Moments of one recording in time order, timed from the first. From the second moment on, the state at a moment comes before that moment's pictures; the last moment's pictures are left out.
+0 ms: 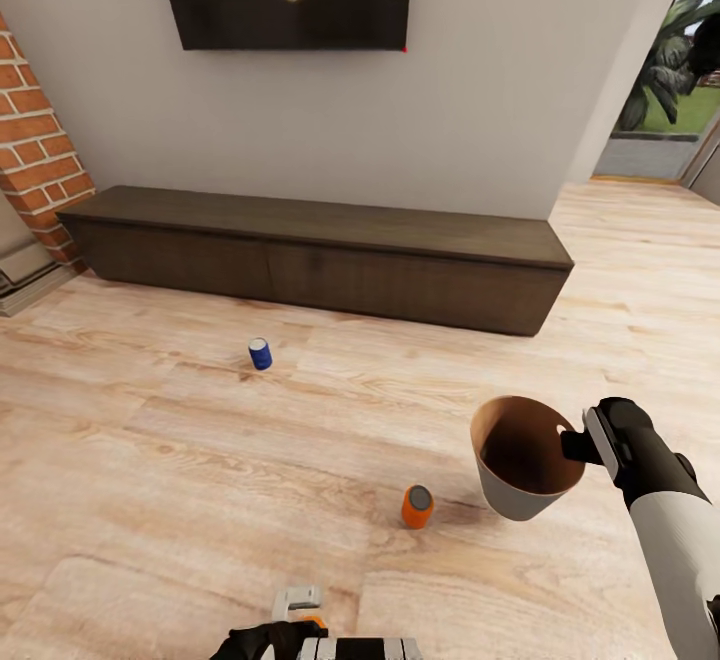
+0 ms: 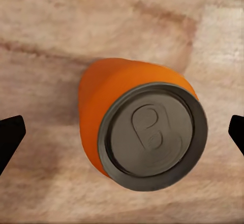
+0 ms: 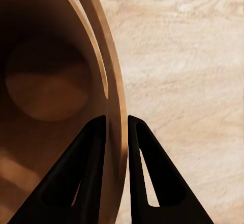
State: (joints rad) left arm -0.40 -0.15 -0.01 -0.40 0.06 0.27 -0.04; right arm -0.83 -0.27 -0.20 -0.78 0.02 1.05 -0.07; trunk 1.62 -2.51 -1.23
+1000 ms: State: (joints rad) left arm -0.40 -0.15 -0.01 -0.40 0.06 0.24 -0.04; right arm -0.83 -0.26 -0.19 -0.78 0.02 1.05 -0.07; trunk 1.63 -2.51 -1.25
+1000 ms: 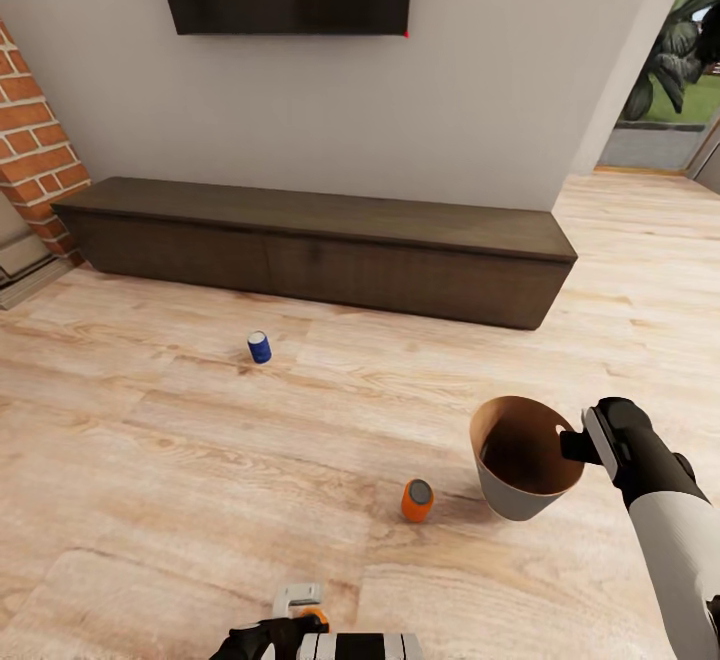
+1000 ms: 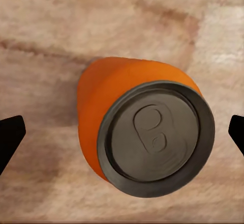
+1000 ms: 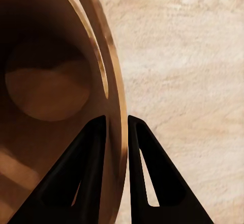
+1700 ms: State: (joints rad) left arm -0.40 -0.16 -0.01 -0.40 0.06 0.19 -0.04; right arm -0.83 -0.27 -0.19 -0.78 0.02 1.05 -0.07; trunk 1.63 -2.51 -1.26
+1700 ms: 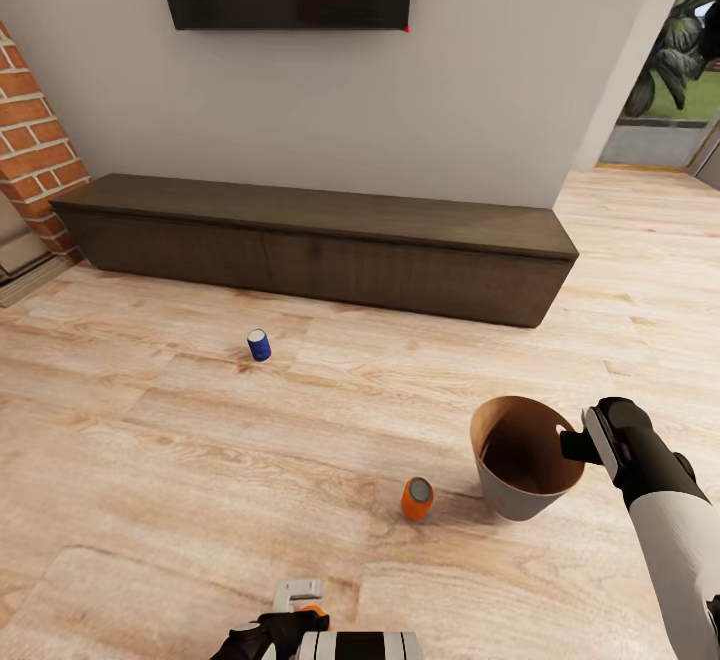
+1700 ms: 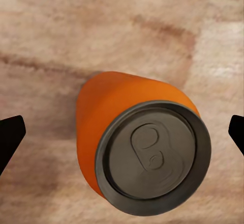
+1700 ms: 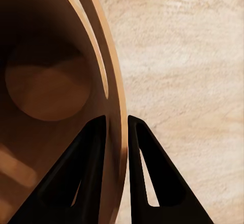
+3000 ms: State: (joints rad) left arm -0.40 -0.16 -0.01 -0.40 0.06 0.18 -0.05; right arm -0.83 -0.26 -0.20 -0.89 0.01 1.05 -0.07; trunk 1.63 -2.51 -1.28
